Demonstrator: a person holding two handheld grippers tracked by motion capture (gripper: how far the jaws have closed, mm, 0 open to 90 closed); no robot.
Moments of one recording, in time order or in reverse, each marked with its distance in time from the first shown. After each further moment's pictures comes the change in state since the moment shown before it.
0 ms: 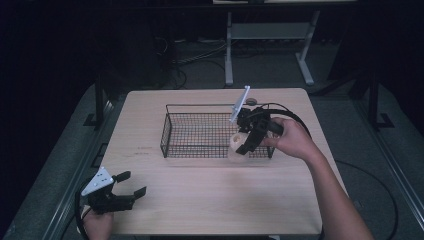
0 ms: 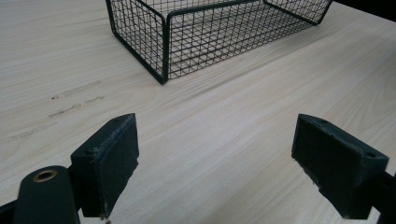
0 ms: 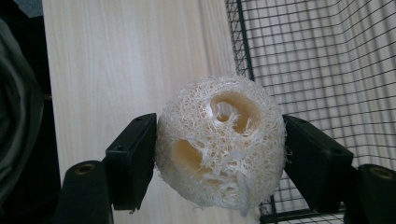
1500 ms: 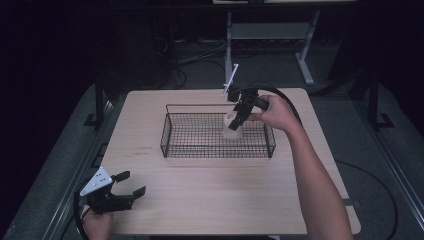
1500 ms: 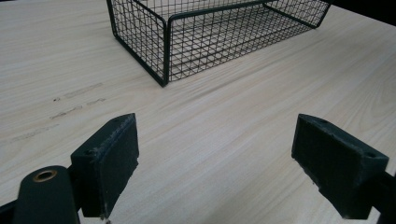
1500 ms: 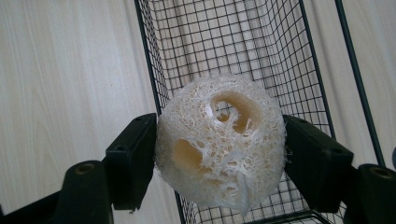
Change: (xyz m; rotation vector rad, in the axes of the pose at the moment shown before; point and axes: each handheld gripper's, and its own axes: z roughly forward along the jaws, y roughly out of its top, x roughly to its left) left arm 0.001 0.000 -0.002 -0.011 0.001 -0.009; right arm -0.075 0.030 0.013 0.038 -0.023 0.074
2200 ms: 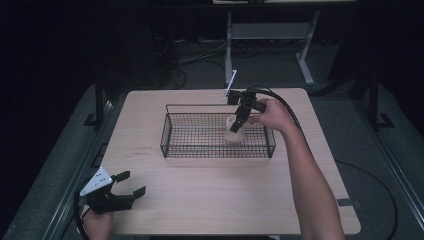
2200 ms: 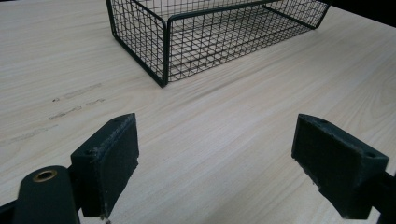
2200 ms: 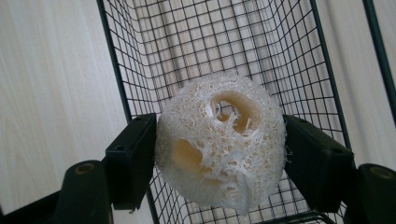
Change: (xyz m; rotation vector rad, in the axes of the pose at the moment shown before) left arm 0.000 0.000 0.000 -0.005 -0.004 -0.002; right arm -0.020 -0.006 0.032 0.053 0.018 0.041
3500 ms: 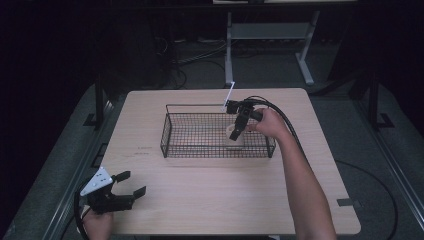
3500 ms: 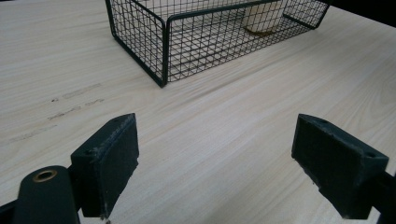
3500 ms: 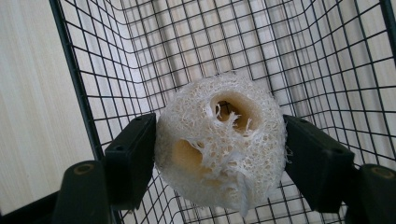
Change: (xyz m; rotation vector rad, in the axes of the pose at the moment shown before) left arm 0.000 0.000 0.001 0.002 0.000 -0.001; right arm -0.010 -0.009 0.044 0.035 0.043 0.030
